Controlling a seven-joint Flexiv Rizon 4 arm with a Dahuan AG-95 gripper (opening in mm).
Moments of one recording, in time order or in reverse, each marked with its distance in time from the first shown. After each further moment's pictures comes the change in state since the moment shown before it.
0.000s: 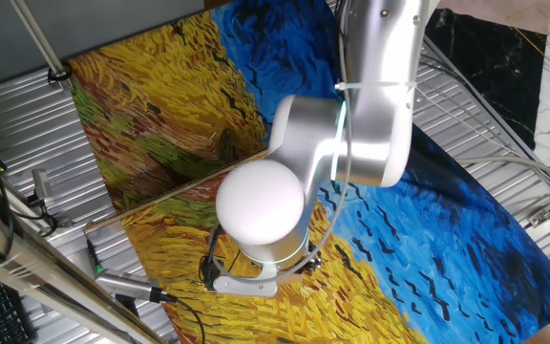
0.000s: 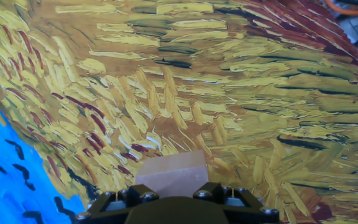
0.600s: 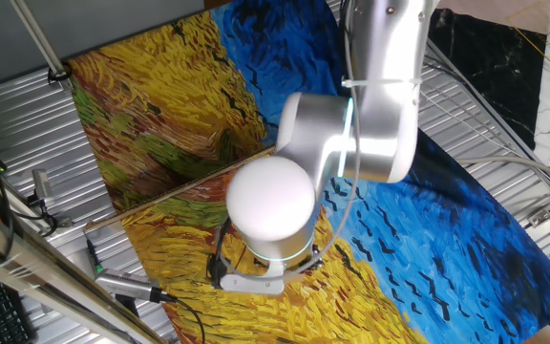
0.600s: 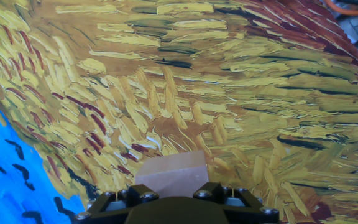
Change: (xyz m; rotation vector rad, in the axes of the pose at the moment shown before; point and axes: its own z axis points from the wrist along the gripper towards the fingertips) arm 0.002 0.007 0.006 0.016 -0.006 -0.010
